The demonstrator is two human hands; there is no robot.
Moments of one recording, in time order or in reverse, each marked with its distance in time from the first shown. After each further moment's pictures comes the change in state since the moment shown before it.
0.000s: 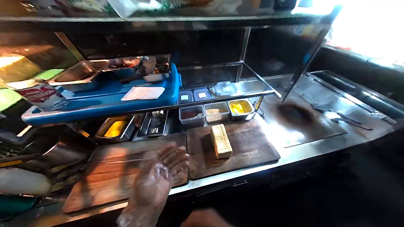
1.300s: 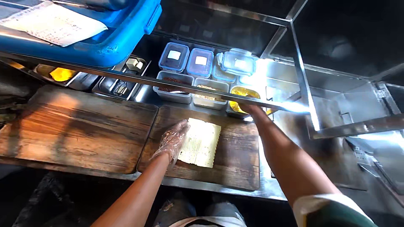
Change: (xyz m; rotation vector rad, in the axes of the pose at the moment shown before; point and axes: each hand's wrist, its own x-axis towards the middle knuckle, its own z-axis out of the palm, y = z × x) left_hand 0.207 -0.213 0.035 1.291 0.516 -0.564; right_hand 0.251 0.306 -0.418 -0.702 -0.006 0.512
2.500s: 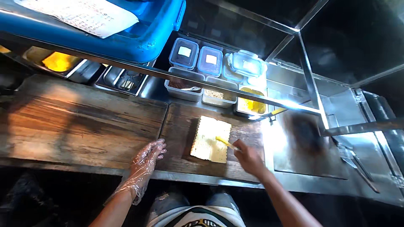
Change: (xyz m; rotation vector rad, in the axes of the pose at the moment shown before) left_hand -0.049 -0.154 -0.066 -0.725 0.008 -0.007; right_hand -0.212 -0.074 0.036 0.289 -0.333 0.010
